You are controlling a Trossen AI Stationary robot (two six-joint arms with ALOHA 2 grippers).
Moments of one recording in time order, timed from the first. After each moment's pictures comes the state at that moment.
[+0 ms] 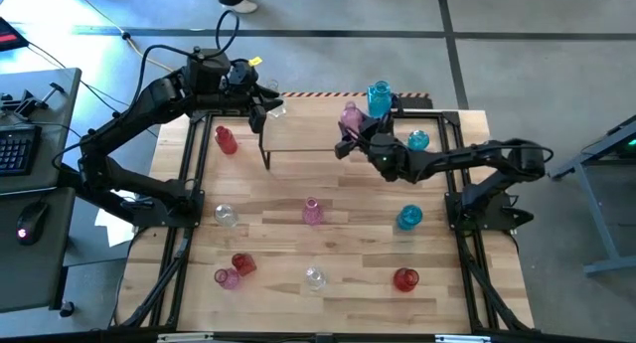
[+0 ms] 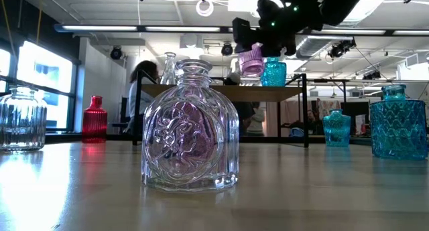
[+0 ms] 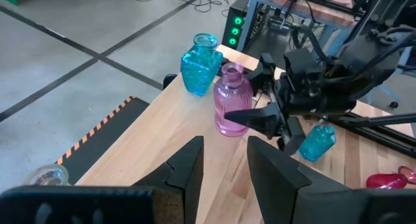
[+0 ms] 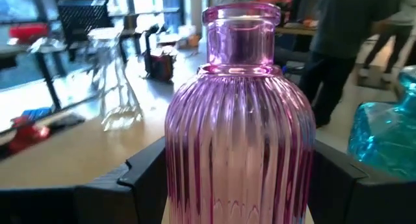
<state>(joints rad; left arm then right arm) 0.50 1.26 1.58 -0.76 0.09 -0.10 -0.16 1.52 0.86 0.55 0.86 0.12</state>
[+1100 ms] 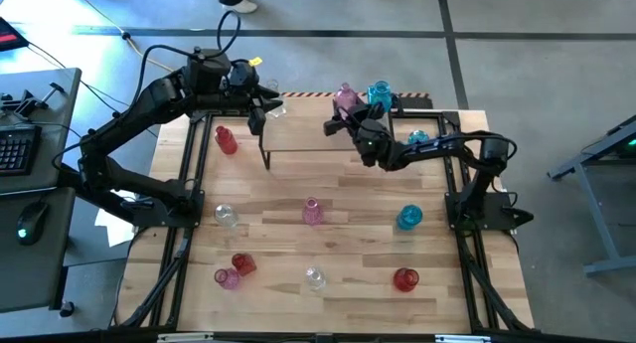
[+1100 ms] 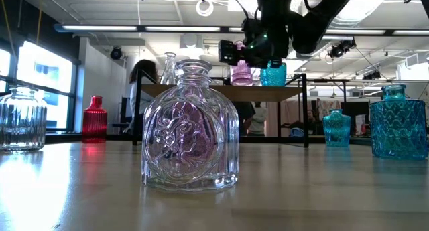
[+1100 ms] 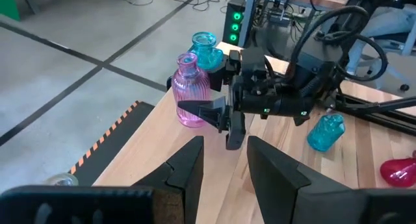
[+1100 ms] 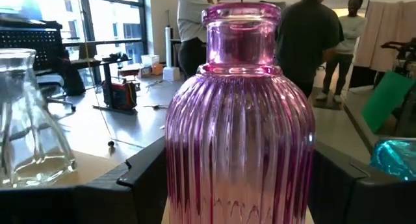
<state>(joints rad) 0.50 1.26 1.58 -0.77 0.09 -0.02 -0.31 1.79 0.97 0.89 0.88 -0.04</state>
